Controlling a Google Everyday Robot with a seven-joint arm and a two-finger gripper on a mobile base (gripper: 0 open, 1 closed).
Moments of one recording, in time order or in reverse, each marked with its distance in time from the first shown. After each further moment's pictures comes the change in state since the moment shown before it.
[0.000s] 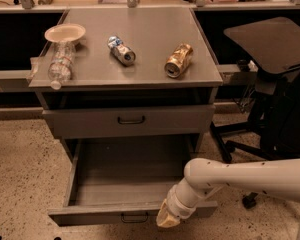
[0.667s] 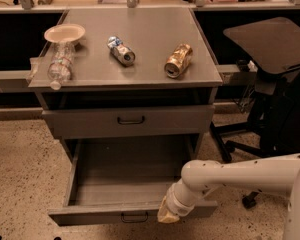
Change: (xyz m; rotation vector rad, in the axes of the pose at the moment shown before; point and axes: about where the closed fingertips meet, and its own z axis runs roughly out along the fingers) arm 0.012 -0.022 0.007 0.073 0.056 0.000
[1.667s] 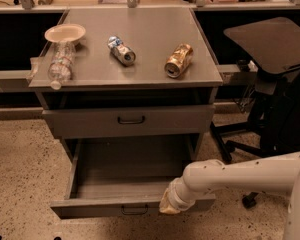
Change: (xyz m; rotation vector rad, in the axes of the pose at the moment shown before) arm 0.005 -0.034 -0.011 0.161 0.024 -0.028
